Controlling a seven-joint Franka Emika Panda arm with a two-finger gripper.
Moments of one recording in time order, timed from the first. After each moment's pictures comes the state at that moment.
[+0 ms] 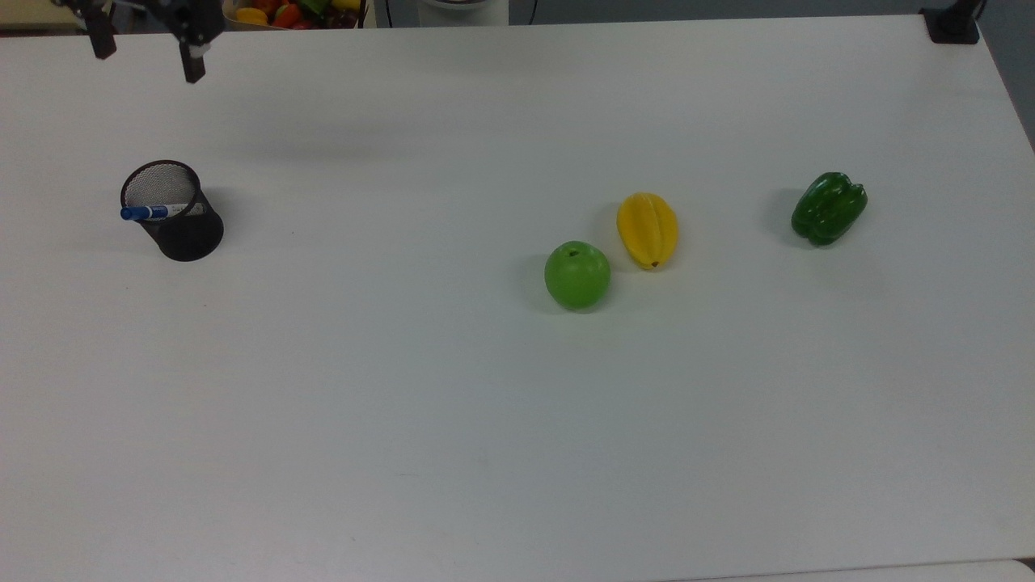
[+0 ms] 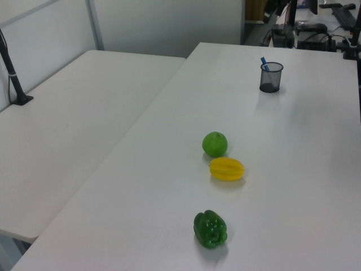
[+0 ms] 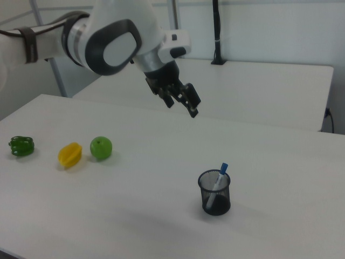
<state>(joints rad) 0.07 0.05 -0.38 -1.69 0.03 2.11 -0.09</state>
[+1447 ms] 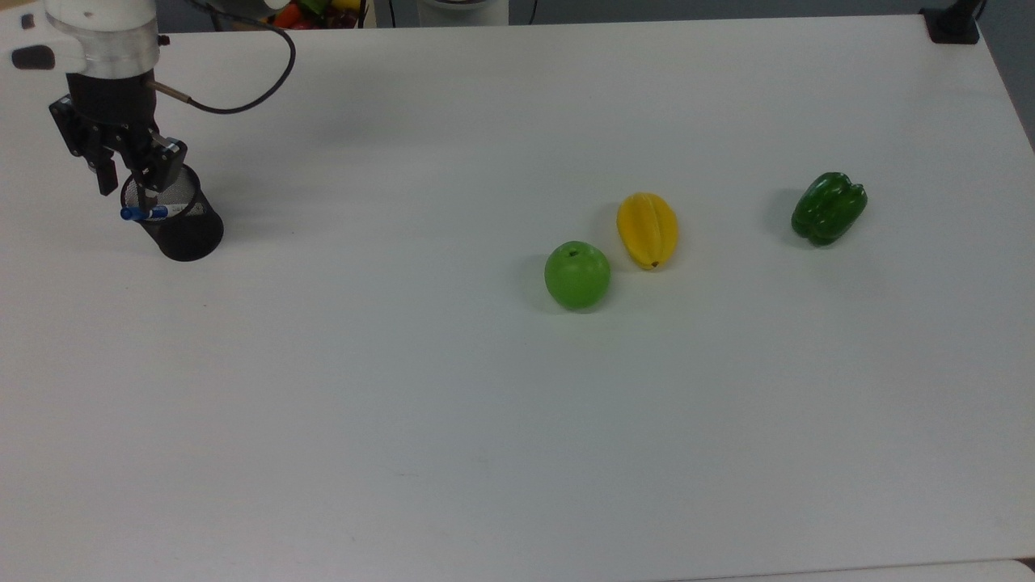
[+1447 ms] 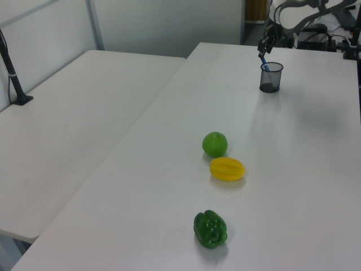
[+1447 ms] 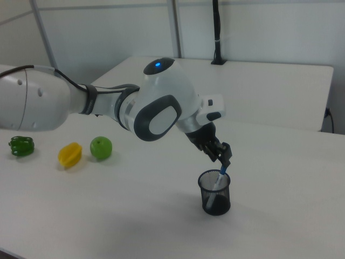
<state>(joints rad) 0.00 0.31 -0.40 -1.80 0.03 2.49 -0.09</state>
